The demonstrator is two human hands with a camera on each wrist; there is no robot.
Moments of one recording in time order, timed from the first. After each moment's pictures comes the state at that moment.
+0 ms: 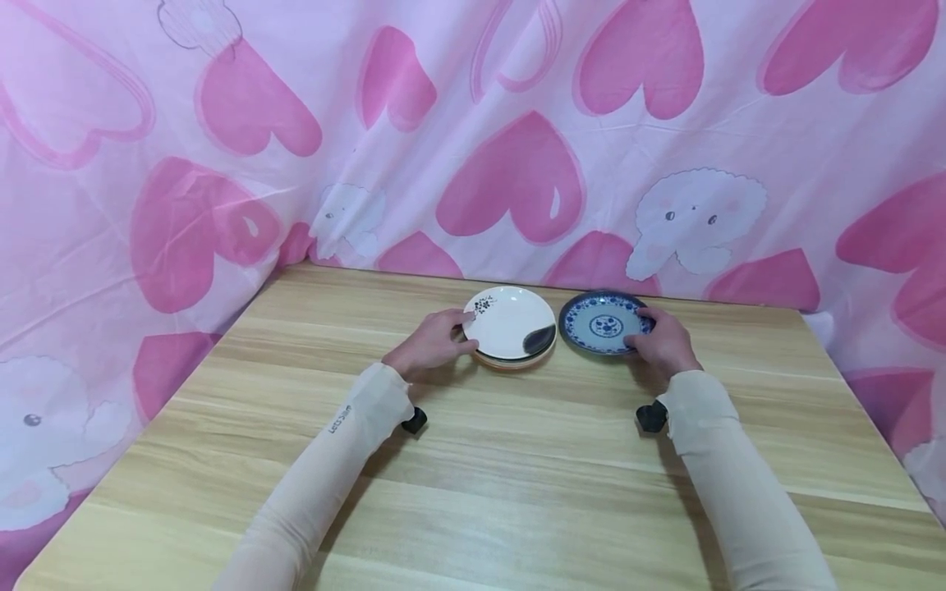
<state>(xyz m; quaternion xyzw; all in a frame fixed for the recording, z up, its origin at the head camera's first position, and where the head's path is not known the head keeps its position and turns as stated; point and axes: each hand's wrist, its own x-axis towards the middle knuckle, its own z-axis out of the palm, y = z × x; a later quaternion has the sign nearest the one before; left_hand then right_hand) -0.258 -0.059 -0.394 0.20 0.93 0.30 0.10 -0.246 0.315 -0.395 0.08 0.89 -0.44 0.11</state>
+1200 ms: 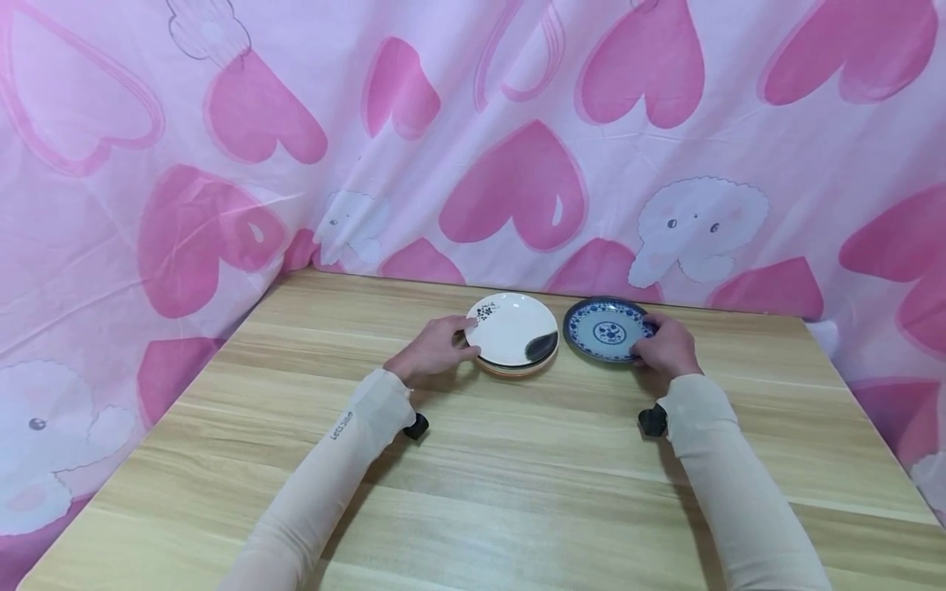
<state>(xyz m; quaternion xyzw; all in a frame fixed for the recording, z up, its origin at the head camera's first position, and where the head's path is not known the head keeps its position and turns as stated) -0.258 -0.060 -0.395 0.19 0.92 0.32 0.11 -0.252 0.315 -0.398 0.11 0.90 -0.42 0.10</state>
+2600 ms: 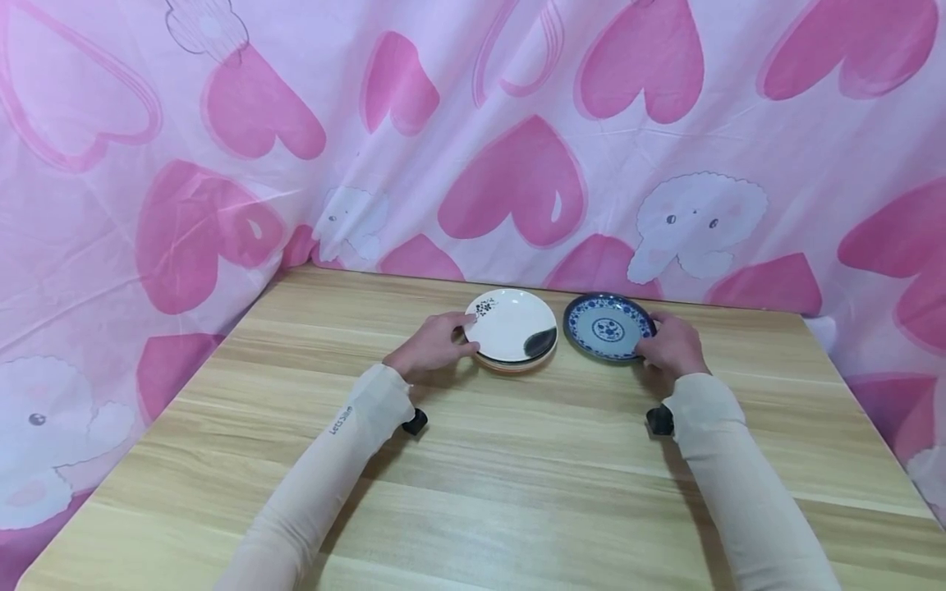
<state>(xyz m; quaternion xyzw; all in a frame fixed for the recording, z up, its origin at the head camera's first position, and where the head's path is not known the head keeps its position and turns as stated) -0.259 -0.060 -0.395 0.20 0.92 0.31 0.10 -0.240 0.320 -0.385 0.10 0.93 -0.35 0.12</state>
